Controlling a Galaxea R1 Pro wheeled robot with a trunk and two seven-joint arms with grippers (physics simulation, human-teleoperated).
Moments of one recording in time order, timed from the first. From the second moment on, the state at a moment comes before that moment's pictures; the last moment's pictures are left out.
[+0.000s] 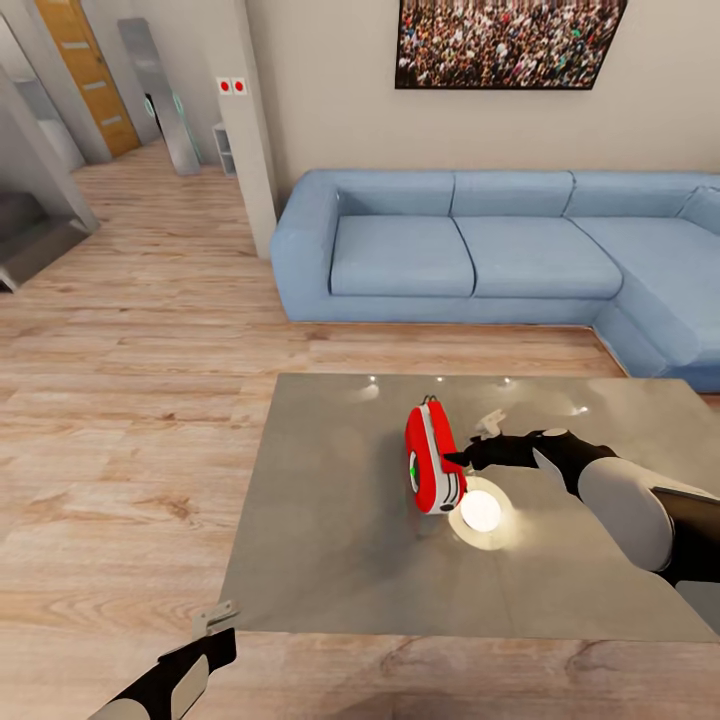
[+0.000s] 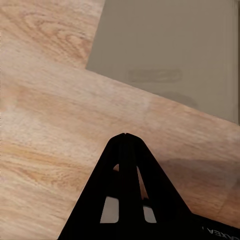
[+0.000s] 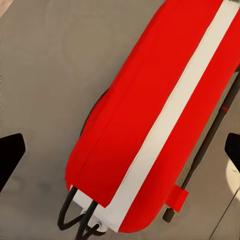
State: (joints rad) left arm -0.56 0.04 0.12 -0.21 0.19 0.08 0.09; right arm -1.27 -0.19 -0.16 0.04 0.47 0.00 0.76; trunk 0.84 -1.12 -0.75
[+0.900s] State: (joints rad) left arm -0.56 0.04 0.12 -0.21 0.19 0.08 0.09; right arm -1.27 -0.19 -0.16 0.04 0.47 0.00 0.76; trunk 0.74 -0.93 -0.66
